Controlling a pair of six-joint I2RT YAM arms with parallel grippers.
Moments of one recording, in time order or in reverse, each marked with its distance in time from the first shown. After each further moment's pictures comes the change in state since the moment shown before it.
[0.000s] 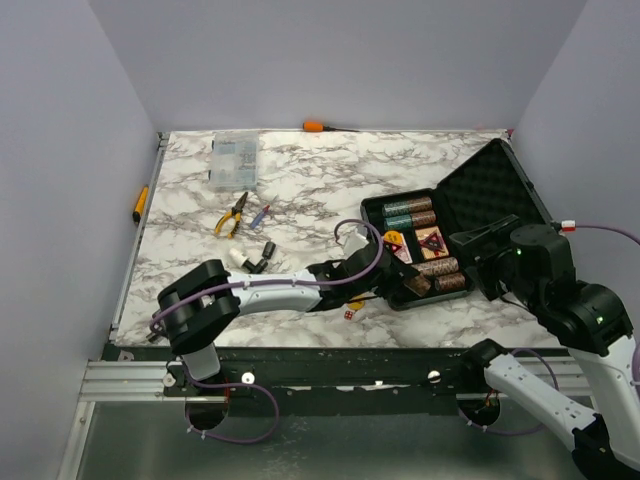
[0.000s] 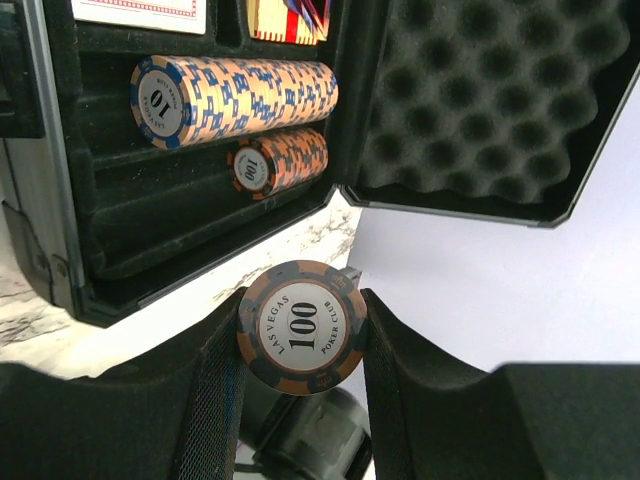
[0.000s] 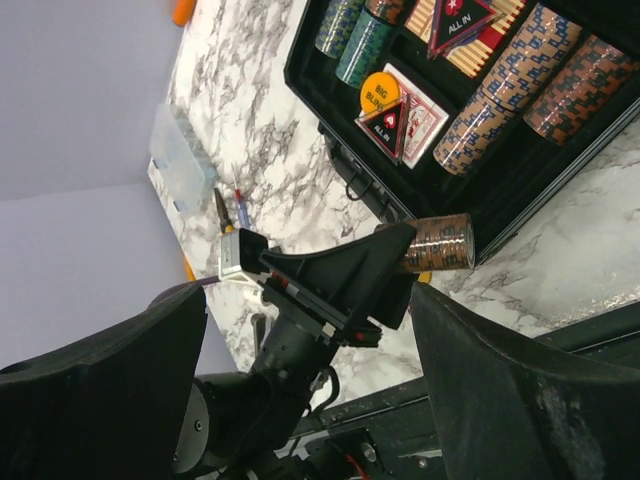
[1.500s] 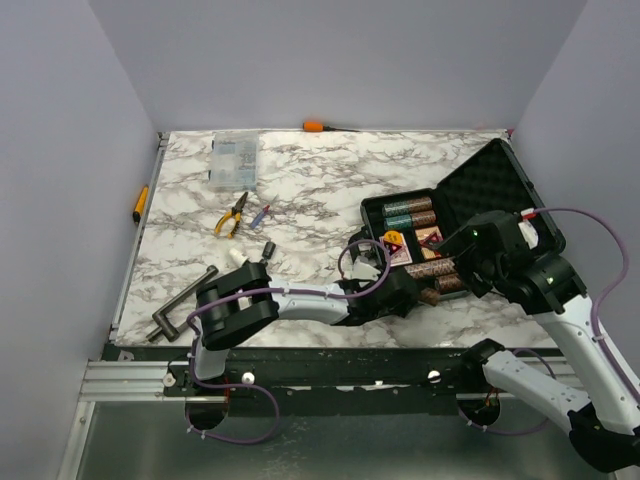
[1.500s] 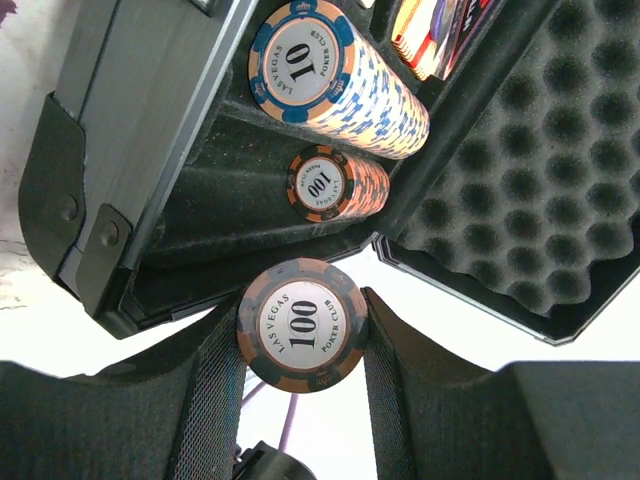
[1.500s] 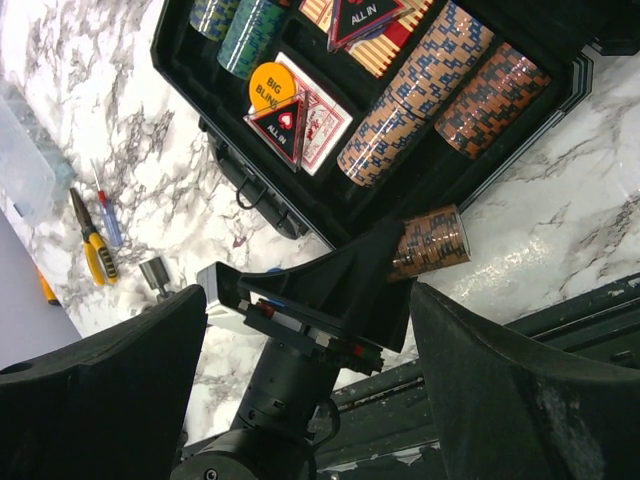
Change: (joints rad) left arm -0.117 0.210 0.124 -0.109 -0.178 -0.475; right arm 0.000 0.134 -0.098 0.004 0.018 -0.107
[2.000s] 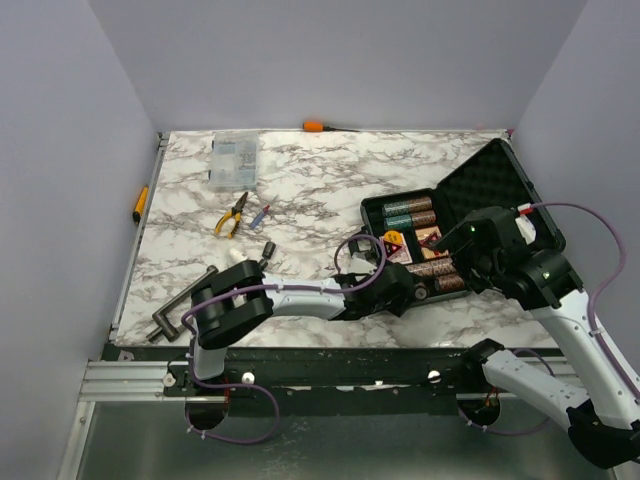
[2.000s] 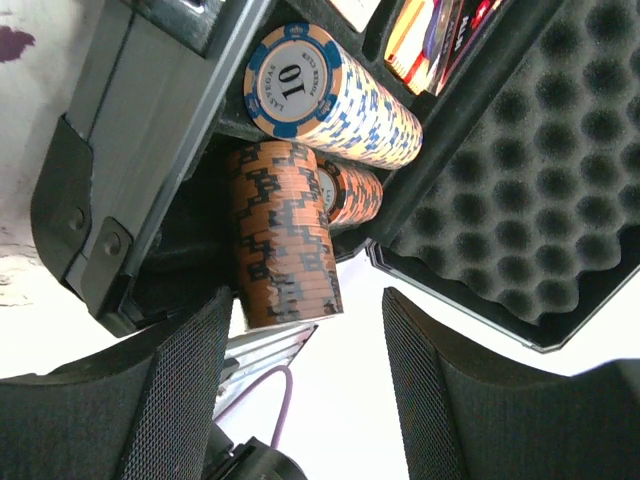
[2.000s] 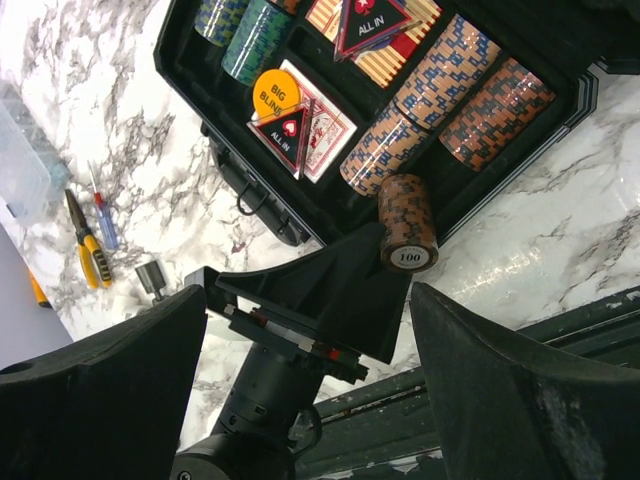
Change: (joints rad) left arm 0.027 -0.026 0.000 -0.039 0.038 0.001; right arm 0.000 0.031 0.010 0.024 0.009 -0.030
